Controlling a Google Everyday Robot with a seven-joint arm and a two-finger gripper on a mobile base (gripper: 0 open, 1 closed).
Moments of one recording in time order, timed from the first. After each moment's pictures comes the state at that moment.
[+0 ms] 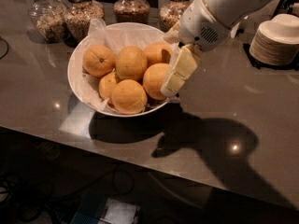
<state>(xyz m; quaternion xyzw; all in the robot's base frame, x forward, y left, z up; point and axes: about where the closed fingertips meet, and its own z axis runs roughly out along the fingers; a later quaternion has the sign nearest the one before) 0.522 -0.036 0.951 -0.65 0.69 0.19 0.24</state>
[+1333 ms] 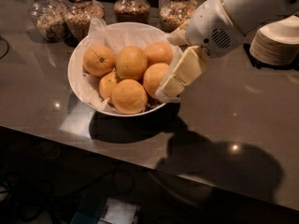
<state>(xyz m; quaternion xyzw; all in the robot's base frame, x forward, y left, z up) 0.479 -0.029 0.976 -0.60 0.71 0.22 0.29</state>
